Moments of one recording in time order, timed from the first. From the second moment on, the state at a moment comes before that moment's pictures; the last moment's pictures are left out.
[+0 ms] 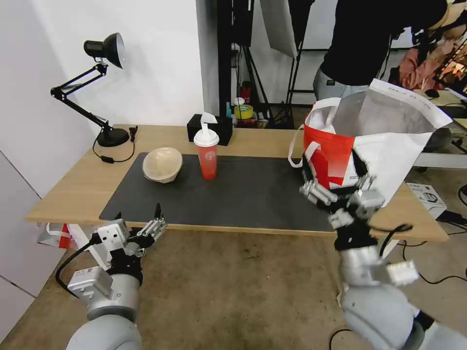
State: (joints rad) left arm 1.60 -1.14 -0.37 -2.49 -0.49 0.25 -0.66; right arm -1.35 0.78 0.09 2.31 0.22 0.35 0.65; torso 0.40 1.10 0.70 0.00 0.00
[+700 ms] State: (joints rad) left arm 1.65 -1.14 -0.37 -2.50 -0.47 0.26 -0.66; right arm -1.57 0.84 0.08 2.31 0.16 0.29 0.76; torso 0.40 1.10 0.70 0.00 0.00
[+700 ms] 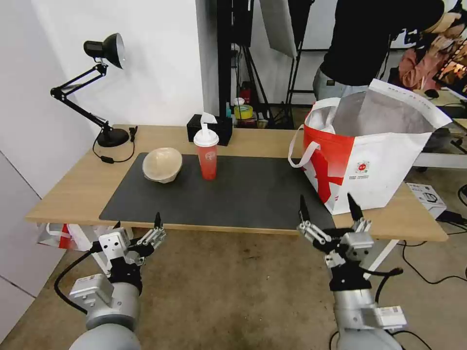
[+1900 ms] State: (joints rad) left arm 1.65 -1.14 -0.36 -2.49 -0.46 0.25 -0.66; right arm -1.70 0.82 0.06 2.33 0.21 0.25 0.78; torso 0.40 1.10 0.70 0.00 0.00
